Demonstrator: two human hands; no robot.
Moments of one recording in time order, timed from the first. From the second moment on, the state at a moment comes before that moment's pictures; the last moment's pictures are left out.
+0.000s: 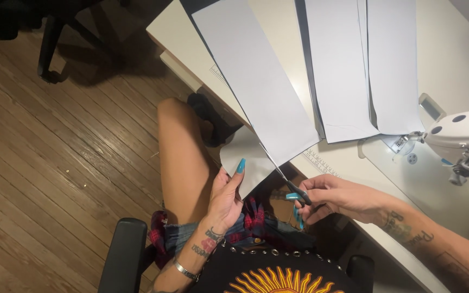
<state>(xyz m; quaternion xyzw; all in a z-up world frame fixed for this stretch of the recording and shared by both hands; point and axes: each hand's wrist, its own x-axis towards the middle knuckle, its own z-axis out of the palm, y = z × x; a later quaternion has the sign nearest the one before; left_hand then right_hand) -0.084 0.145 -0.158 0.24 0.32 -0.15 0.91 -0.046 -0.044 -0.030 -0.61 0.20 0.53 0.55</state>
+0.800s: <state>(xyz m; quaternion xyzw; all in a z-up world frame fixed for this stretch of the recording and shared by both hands) -0.075 0.192 -0.080 0.51 0.20 0.04 0.83 -0.081 -0.082 0.022 -0.59 0.02 0.50 0.63</state>
